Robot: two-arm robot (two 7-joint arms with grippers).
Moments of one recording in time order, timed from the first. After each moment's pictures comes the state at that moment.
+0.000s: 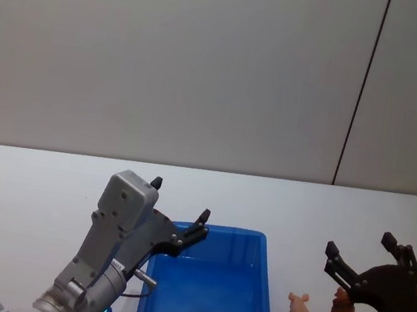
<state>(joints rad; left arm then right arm) -0.24 0.38 0.45 -1.63 -0.20 0.01 -0.01 -0.01 0.34 -0.23 -1.77 0.29 0.03 0.07</state>
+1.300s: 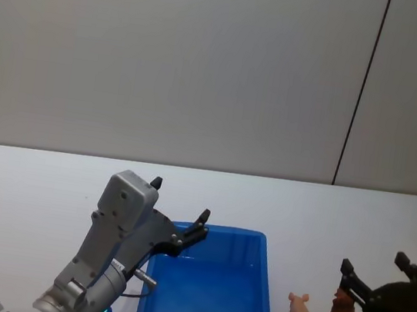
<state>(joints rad) -0.24 0.38 0.45 -1.63 -0.20 0.01 -0.01 -0.02 0.36 -0.20 -1.73 0.32 0.07 0.06</state>
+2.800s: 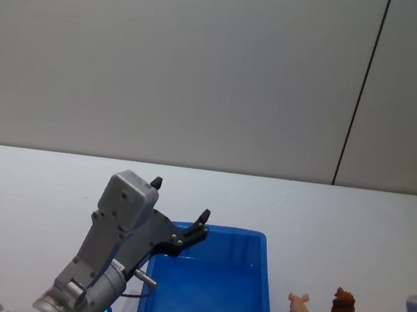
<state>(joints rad) -0.24 0.38 0.45 -1.63 -0.20 0.01 -0.01 -0.06 0.32 -0.23 -1.63 0.25 0.23 0.01</state>
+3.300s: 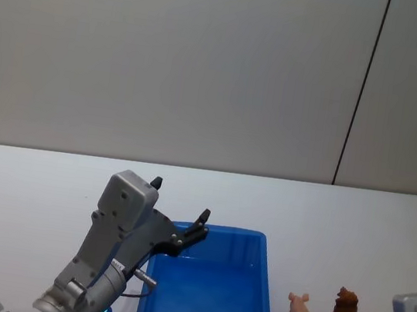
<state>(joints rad) -0.24 0.38 0.45 -1.63 -0.20 0.01 -0.01 -0.01 0.28 -0.24 -1.55 0.22 0.20 0.04</state>
